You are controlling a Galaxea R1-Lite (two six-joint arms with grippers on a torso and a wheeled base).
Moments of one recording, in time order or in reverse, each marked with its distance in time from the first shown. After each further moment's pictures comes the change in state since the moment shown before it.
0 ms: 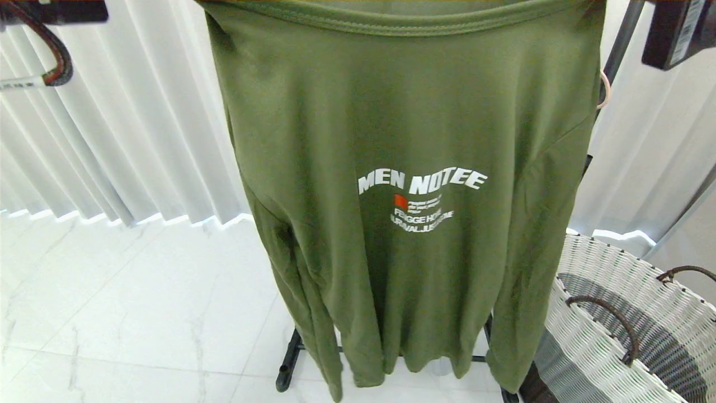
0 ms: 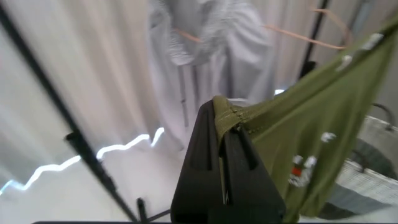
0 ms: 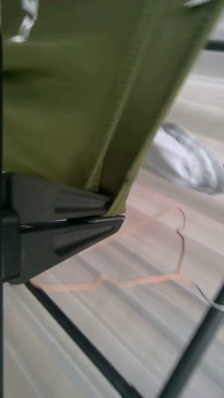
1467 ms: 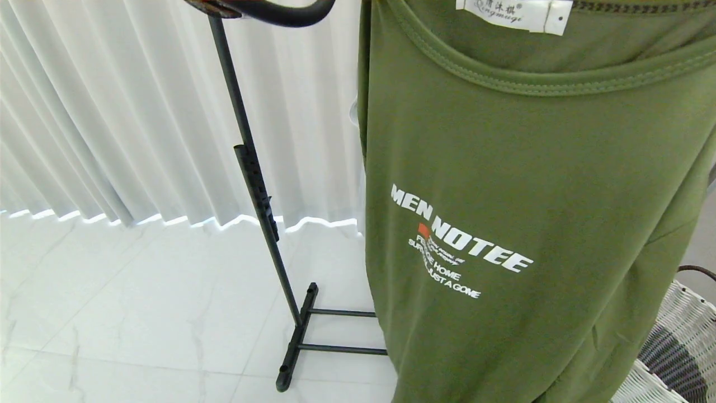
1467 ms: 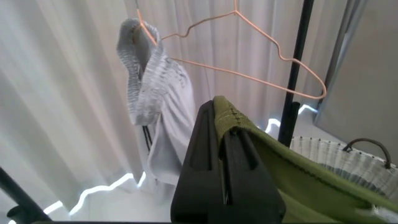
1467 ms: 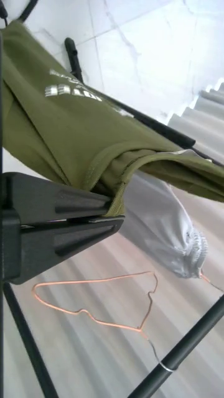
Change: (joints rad) left arm -0.080 0.366 -0.346 -0.140 0.054 0.079; right arm 0.361 -0.218 -0.020 0.439 -0.041 -0.076
